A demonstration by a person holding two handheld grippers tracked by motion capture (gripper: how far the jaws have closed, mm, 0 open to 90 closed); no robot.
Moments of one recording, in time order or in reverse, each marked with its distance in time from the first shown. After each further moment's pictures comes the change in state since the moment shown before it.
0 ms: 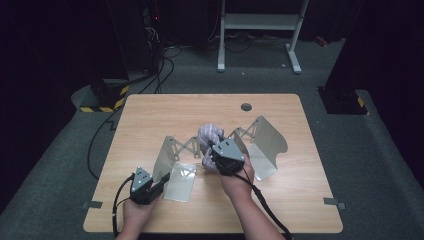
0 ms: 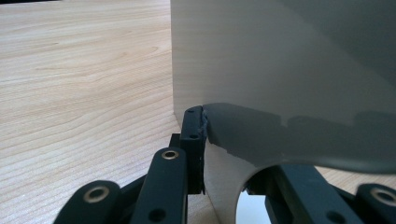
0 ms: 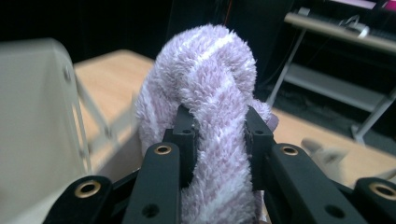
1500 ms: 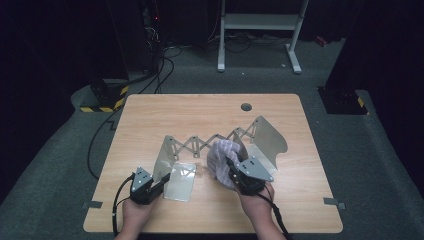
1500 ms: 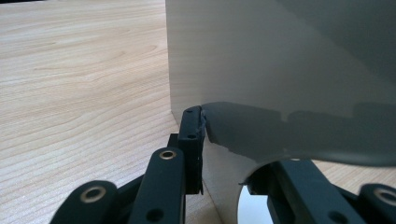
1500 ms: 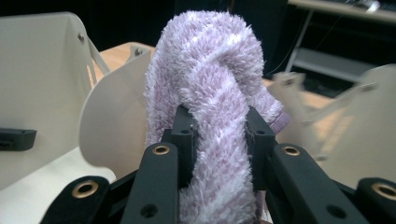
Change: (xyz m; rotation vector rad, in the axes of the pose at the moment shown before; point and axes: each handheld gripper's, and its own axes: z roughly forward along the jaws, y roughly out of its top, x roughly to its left) left arm 0.001 0.000 0.000 0.009 -0.004 0.012; right arm -0.029 -0.033 -0.066 -0.016 0.035 0.074
